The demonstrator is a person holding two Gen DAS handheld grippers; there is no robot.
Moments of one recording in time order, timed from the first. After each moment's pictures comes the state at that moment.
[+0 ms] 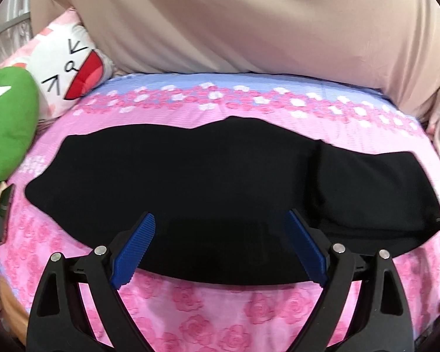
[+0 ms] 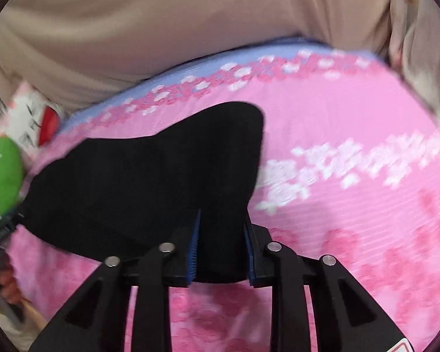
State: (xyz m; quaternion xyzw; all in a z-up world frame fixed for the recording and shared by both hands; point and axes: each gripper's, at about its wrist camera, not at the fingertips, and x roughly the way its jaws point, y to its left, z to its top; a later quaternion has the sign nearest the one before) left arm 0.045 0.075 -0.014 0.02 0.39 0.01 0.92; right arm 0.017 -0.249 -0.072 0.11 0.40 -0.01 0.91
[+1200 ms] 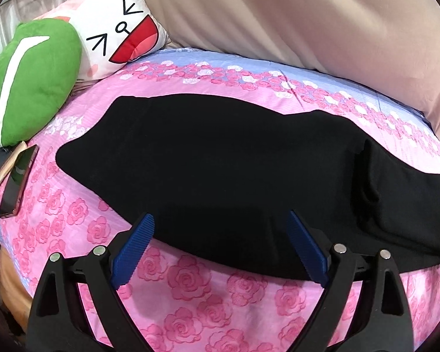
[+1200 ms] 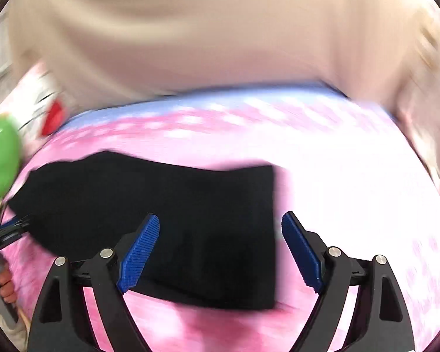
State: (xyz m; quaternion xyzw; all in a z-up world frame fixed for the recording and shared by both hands) left arm 0.050 0.168 -0.036 -0.04 0.41 0.08 0.91; right arm 0.023 -0.226 -0.027 0.09 0.37 -0.02 0.92
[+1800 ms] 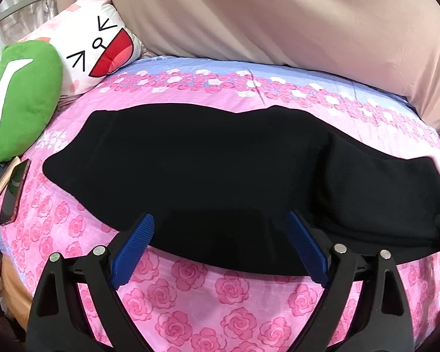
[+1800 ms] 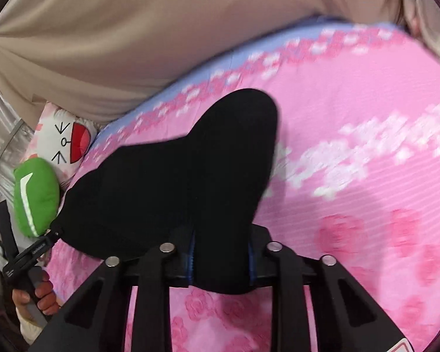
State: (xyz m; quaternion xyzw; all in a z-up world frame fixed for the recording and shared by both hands) left arm 0.044 0.114 -0.022 -0.01 0.41 0.06 0.91; right arm 0.025 -0.256 -0.059 0.22 0.39 0.08 0.89
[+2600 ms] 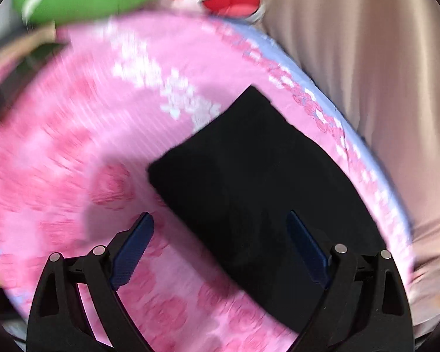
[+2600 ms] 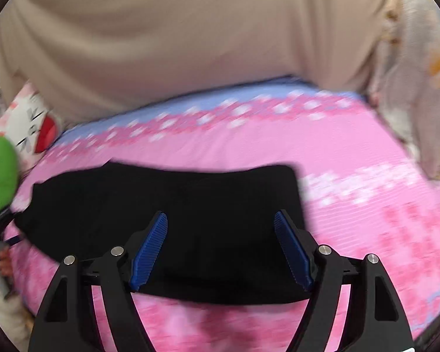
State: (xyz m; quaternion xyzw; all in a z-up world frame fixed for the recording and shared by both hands) left arm 0.058 0.308 -0.067 -0.33 0.41 0.12 0.84; right arm -0.011 -0.235 -0.010 0.10 0.36 -0.01 0.93
